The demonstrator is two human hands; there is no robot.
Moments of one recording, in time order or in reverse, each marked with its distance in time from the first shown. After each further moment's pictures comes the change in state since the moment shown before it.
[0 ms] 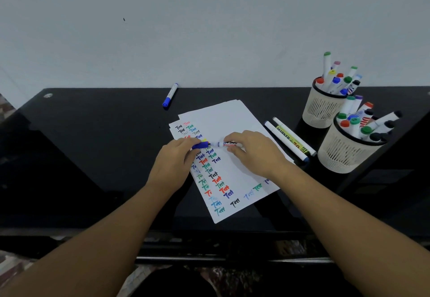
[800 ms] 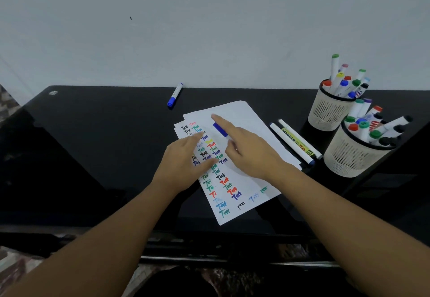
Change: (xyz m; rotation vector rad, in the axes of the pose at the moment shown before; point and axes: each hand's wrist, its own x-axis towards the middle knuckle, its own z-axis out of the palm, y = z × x) left_hand 0.003 0.004 -0.002 -0.030 -0.117 -0.109; right_hand 0.006 -0.023 0.004 0.132 0.076 -0.174
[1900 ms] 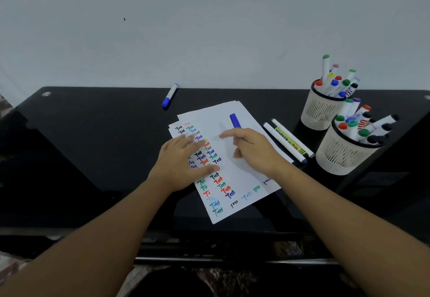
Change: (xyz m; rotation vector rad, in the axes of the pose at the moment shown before) left_hand 0.005 -0.010 0.006 0.174 -0.147 0.041; right_hand -0.010 0.007 -0.013 0.475 0.022 0.315
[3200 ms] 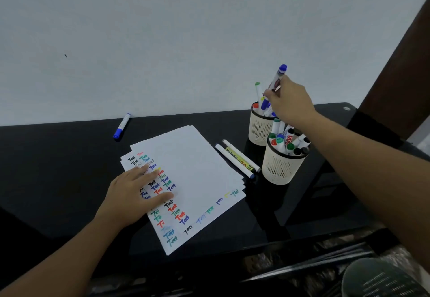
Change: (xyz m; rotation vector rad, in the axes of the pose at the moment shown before) left_hand 0.003 -0.004 0.003 -0.048 0.020 -0.007; right_hand 0.017 0.001 -0.221 -0.533 0.591 0.126
